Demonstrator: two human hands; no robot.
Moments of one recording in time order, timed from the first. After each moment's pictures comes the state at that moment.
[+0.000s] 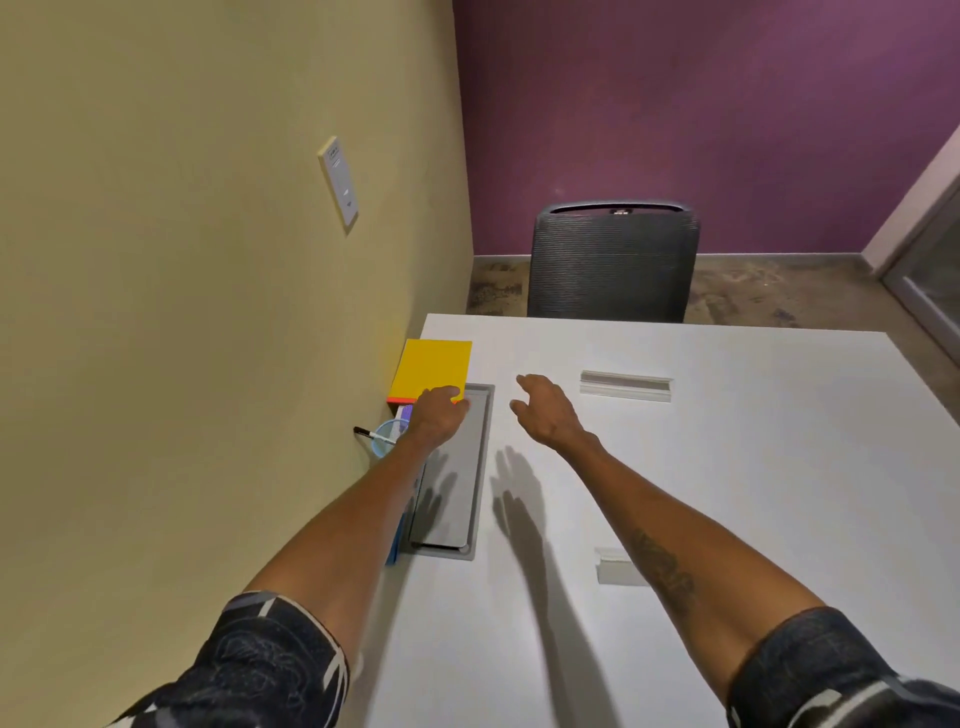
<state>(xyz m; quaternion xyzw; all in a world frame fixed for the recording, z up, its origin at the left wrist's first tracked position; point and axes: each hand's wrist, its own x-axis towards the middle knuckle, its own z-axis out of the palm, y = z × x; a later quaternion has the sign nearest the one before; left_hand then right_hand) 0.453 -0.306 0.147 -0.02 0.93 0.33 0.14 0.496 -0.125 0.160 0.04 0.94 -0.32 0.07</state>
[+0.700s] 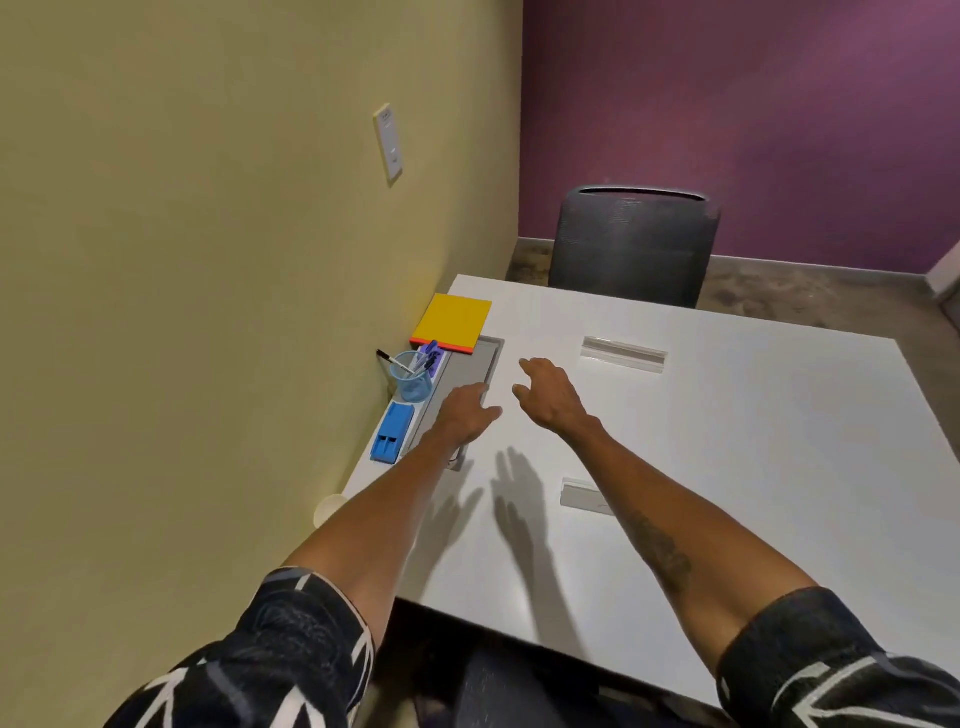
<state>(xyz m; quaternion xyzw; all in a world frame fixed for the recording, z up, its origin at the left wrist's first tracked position) 0.632 -0.251 0.171 -0.02 0.93 0.34 0.15 0.623 -0.094 0.185 -0.04 0.96 -0.28 0.08</state>
